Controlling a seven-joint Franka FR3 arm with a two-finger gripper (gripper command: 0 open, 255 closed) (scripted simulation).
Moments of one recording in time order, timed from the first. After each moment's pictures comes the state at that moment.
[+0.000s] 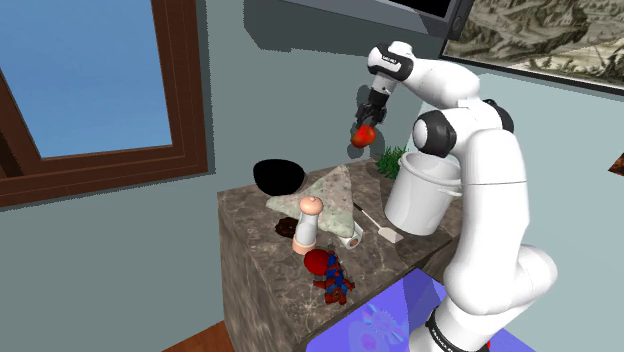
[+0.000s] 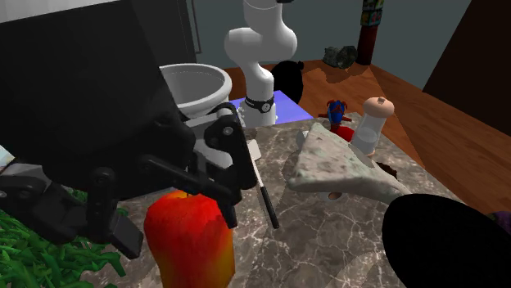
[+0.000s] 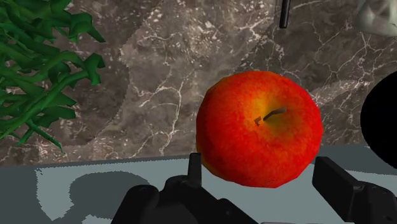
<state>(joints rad) -0.41 0.60 -0.34 -0.99 0.36 1.55 -0.49</state>
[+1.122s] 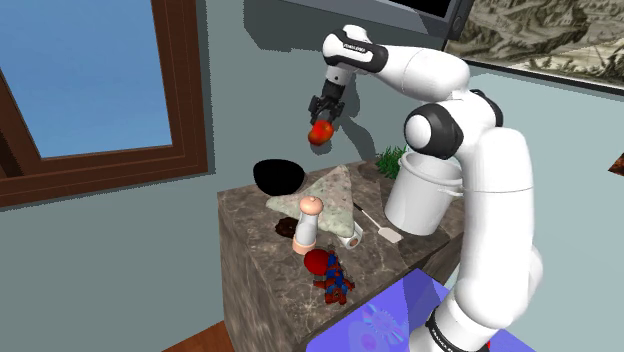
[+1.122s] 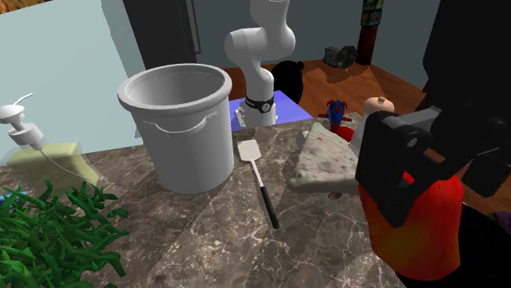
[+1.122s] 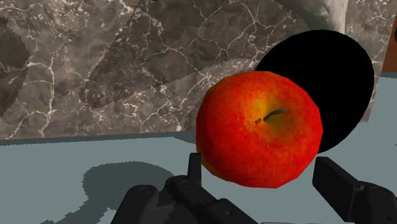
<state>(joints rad) -0.12 0.50 -0.28 -1.10 0.30 1.62 -0.17</state>
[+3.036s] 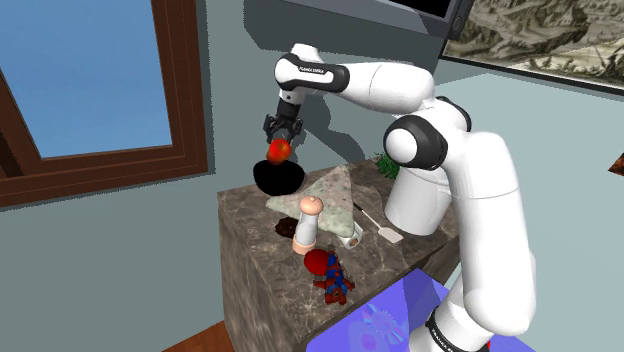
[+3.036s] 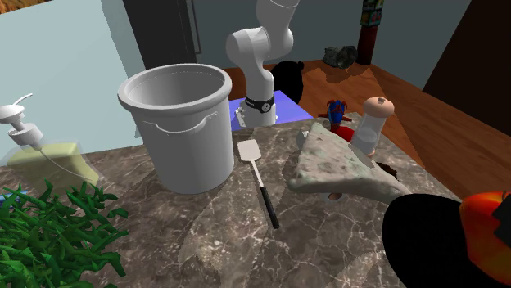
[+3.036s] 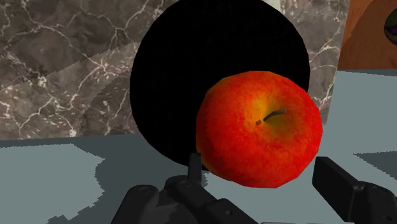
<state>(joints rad) 0.08 0.59 -0.23 -1.14 0.28 1.80 0.05</state>
